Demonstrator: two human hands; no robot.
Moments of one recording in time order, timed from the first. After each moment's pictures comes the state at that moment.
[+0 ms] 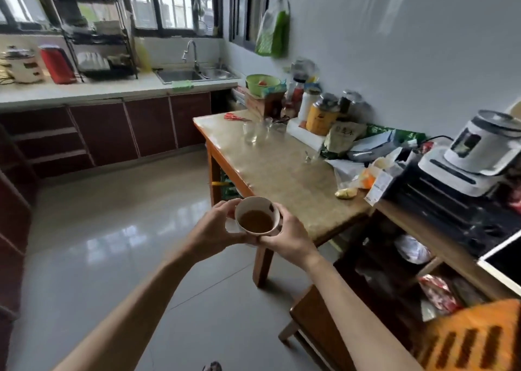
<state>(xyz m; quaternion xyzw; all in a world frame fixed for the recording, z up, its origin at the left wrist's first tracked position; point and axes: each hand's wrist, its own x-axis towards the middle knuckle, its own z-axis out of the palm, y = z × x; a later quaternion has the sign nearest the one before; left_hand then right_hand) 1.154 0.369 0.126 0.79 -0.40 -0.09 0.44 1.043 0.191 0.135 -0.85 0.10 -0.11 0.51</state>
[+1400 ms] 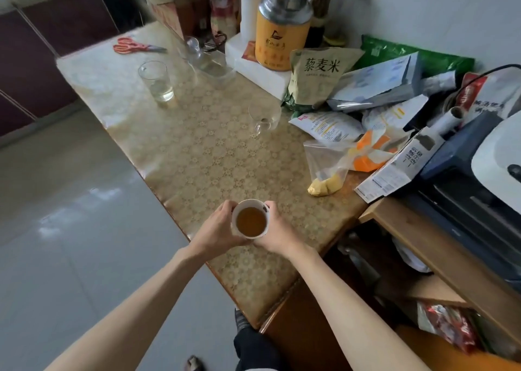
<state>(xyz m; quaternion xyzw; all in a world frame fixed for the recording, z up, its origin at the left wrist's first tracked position) 1.379 -0.020 -0.061 0.84 -0.35 -0.29 0.29 1.266 -0.161 -0.046 -0.84 0.31 0.12 0.42</state>
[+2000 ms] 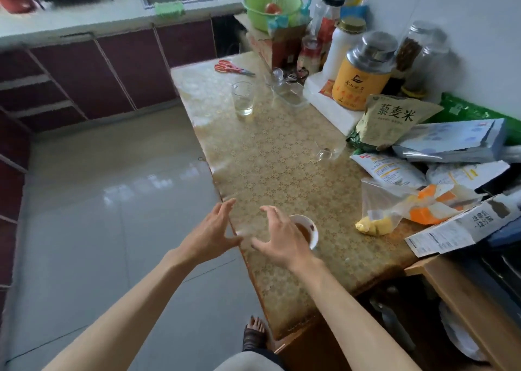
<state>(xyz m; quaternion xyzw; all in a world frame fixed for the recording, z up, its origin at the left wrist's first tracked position) 1.386 0.079 -0.009 0.90 -0.27 -0.25 0.23 1.297 -0.102 0.005 -0.94 0.10 0.11 0.30</state>
